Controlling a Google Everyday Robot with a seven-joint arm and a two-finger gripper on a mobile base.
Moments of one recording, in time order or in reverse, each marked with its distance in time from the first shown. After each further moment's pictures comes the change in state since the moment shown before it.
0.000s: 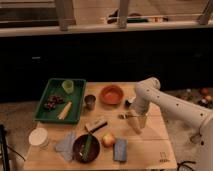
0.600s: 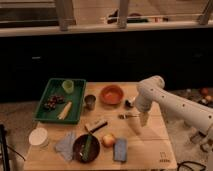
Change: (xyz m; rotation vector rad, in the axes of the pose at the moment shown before) arm 0.005 0.004 -0.026 0.058 -0.003 -0.001
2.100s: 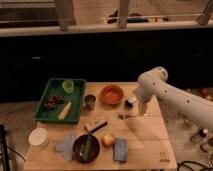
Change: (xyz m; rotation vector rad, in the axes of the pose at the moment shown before) arm 0.006 -0.043 -0.062 0.193 0.057 0.130
